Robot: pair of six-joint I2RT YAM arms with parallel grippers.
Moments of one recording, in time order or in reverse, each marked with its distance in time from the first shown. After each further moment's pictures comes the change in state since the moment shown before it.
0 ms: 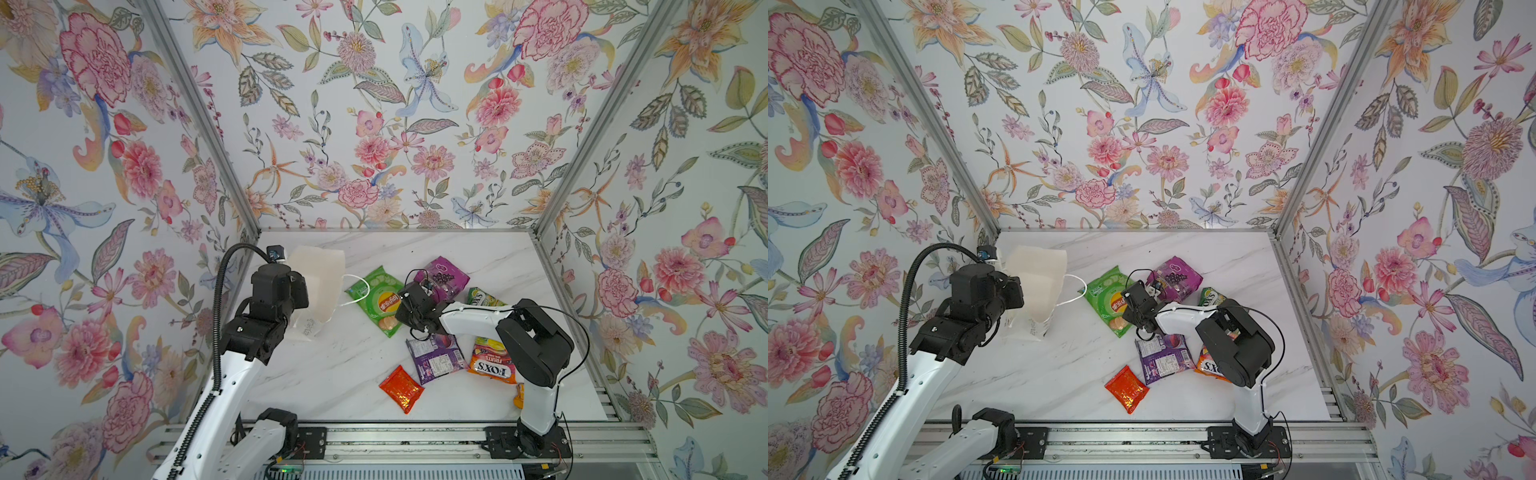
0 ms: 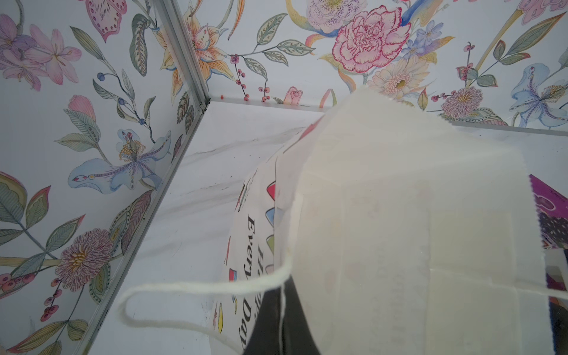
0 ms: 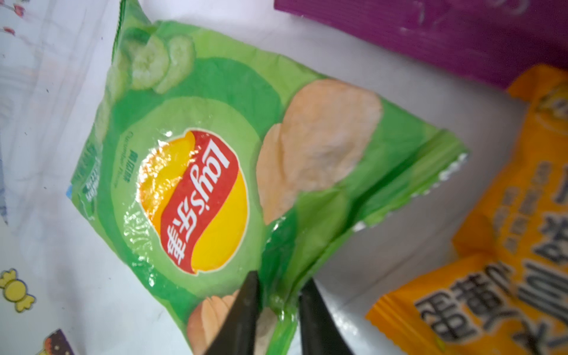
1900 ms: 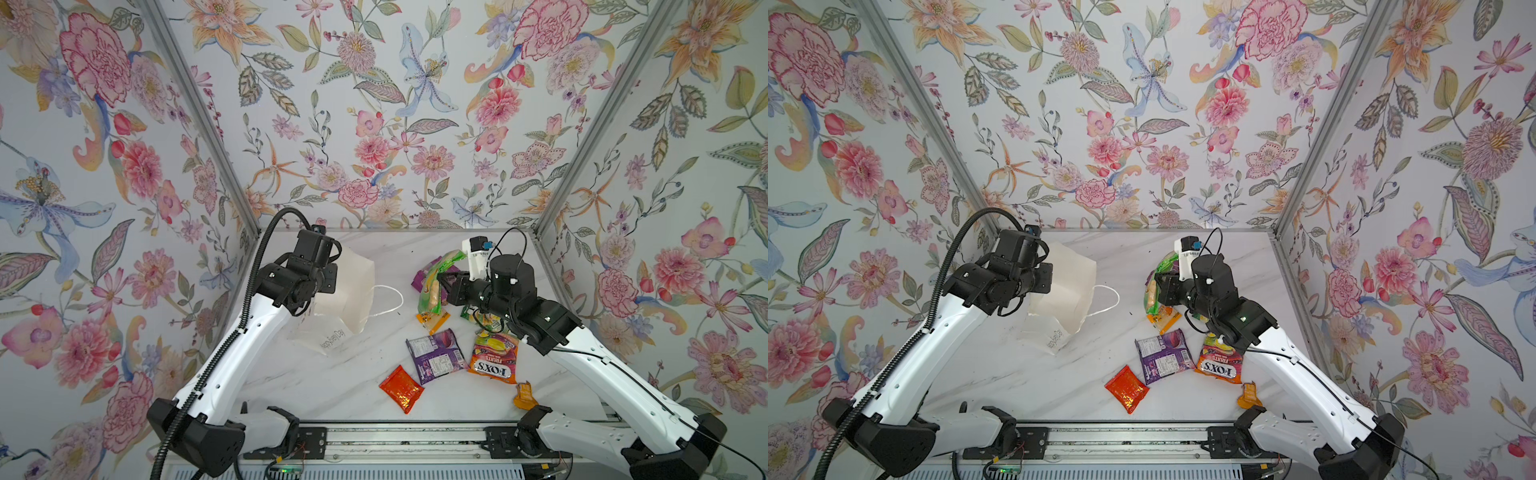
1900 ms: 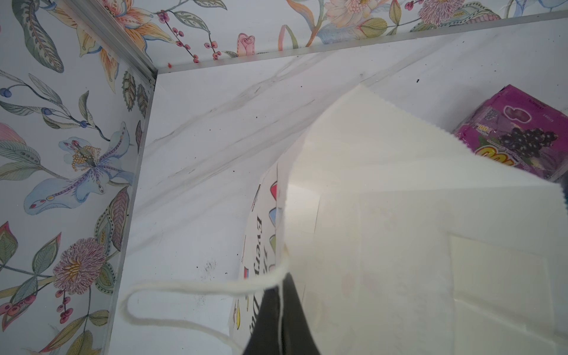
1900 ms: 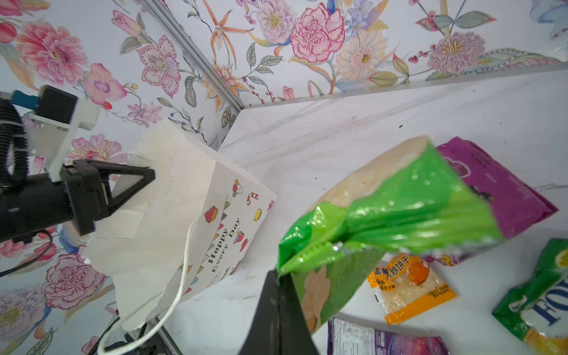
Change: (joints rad) left arm -0.212 0.370 0.430 -0.364 -0.038 -0.020; right arm -0.133 -0.821 0.032 -0.291 -0.248 -0.574
